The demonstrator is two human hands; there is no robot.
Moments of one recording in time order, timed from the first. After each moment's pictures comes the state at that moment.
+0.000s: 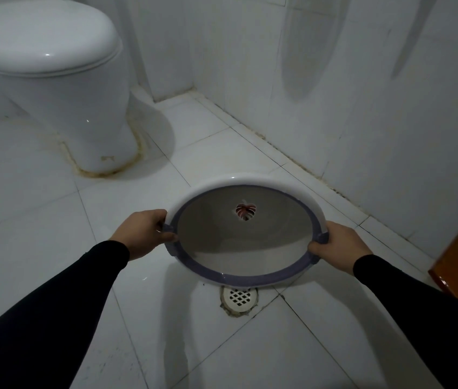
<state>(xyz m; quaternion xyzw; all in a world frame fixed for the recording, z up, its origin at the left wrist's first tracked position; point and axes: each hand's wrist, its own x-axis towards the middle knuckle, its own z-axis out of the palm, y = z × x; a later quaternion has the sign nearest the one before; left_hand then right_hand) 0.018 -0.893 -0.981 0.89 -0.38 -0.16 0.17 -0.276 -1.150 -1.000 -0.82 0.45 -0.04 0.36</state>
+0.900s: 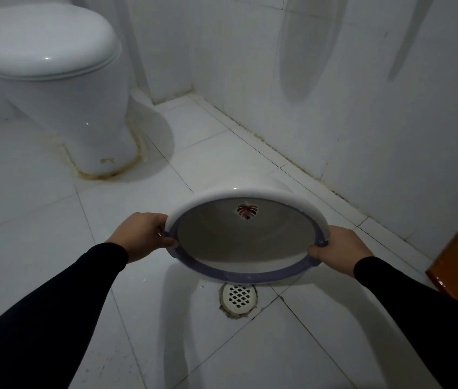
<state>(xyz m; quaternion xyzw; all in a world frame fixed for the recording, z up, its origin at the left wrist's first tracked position) 0.021 -0.893 -0.985 0.88 -0.42 -0.15 0.14 -0.280 -1.149 -1.000 -0.82 0.46 -0.03 0.34</state>
